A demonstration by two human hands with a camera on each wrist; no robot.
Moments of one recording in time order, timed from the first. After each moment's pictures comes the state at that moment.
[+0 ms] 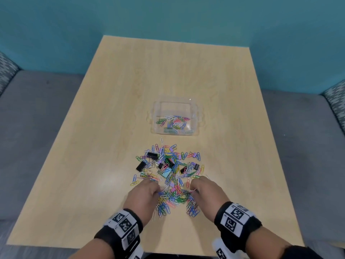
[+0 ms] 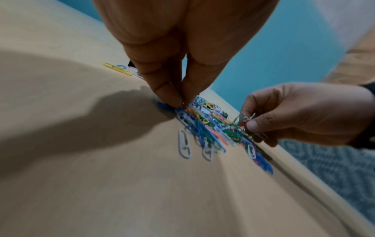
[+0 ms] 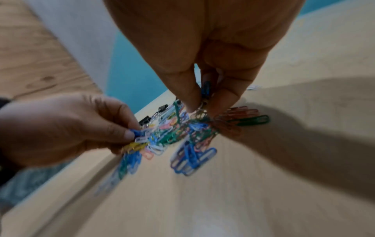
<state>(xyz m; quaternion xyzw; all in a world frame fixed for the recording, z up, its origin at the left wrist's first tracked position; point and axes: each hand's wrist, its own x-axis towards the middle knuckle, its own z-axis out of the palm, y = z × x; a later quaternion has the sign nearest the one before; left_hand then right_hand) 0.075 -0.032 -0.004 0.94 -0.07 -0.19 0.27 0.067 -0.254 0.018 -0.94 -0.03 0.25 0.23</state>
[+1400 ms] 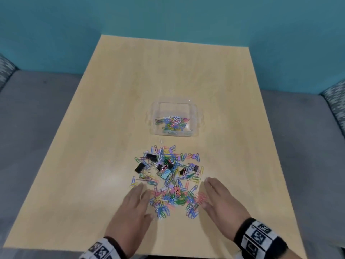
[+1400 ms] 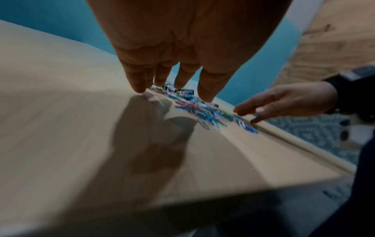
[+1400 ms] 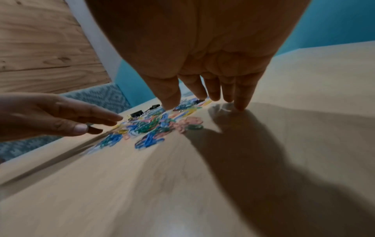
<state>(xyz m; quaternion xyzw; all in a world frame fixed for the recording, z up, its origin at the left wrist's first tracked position) 0.033 0.005 -0.005 0.95 -0.19 -0.16 0.17 0.024 -0.303 0.000 -0.97 -0.09 0.19 0.15</state>
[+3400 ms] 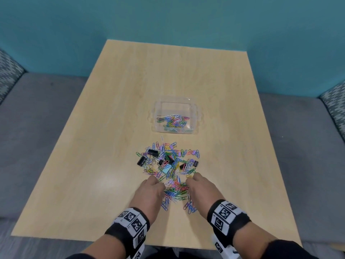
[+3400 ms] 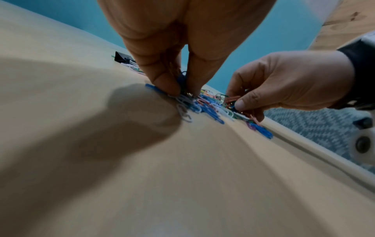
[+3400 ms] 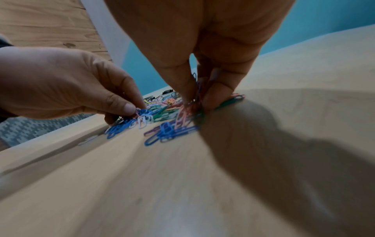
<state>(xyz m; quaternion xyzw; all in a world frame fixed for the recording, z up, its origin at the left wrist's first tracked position) 0.059 -0.041 -0.018 0.96 -0.14 -0.15 0.21 0.057 -0.246 0.002 -0.96 -0.10 0.22 0.14</state>
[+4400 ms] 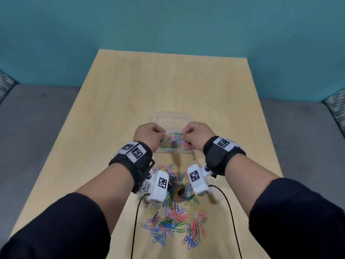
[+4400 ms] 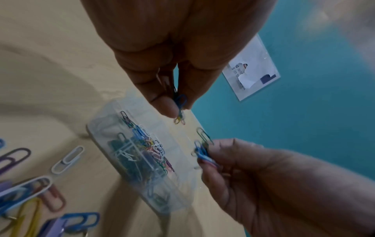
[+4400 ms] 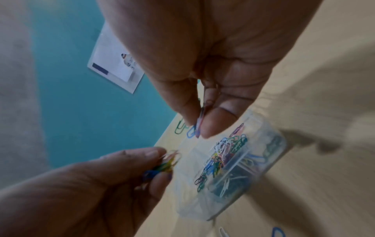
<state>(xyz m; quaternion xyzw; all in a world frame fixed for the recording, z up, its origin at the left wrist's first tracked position) 0.281 -0.091 0.060 0.80 0.16 -0.15 0.57 0.272 -0.256 0.064 -0.77 0.19 0.19 0.58</state>
